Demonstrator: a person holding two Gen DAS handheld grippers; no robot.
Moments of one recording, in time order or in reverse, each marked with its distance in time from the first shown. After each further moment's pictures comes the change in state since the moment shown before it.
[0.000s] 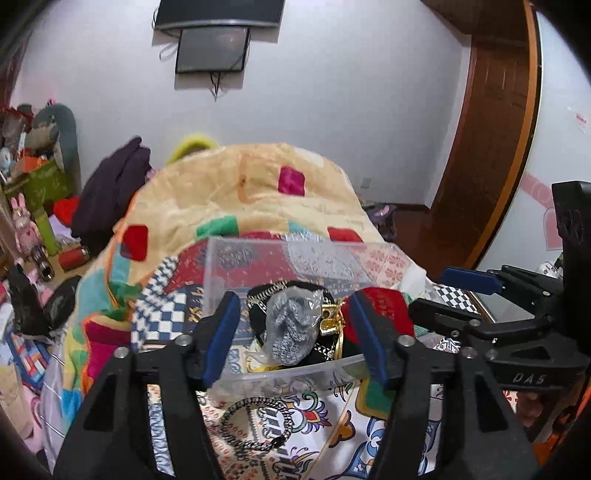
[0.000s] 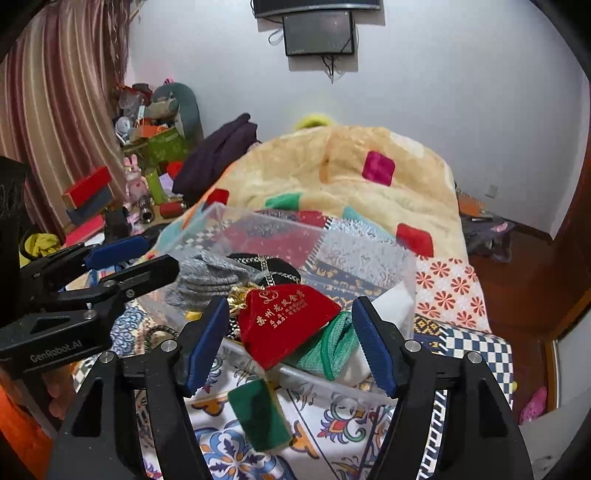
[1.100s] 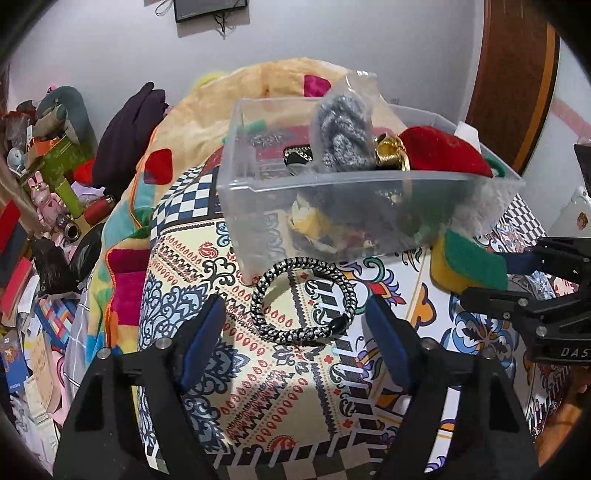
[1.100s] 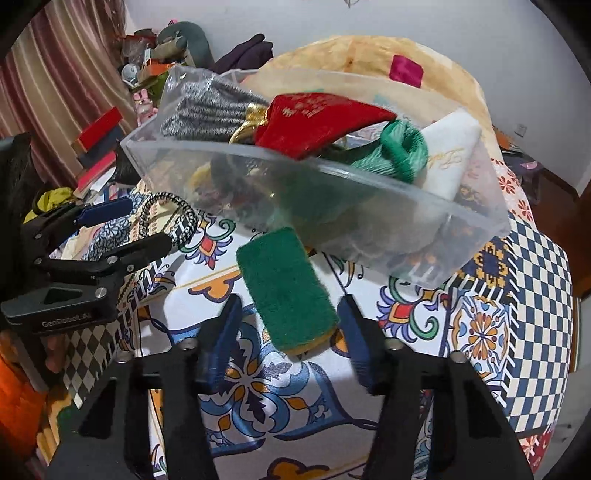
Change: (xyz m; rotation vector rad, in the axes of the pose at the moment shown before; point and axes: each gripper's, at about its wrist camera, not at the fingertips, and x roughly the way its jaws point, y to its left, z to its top) left arm 0.036 0.013 -0.088 0.090 0.295 0.140; right arm 0.052 0.012 -0.081 0.019 0.290 0.101
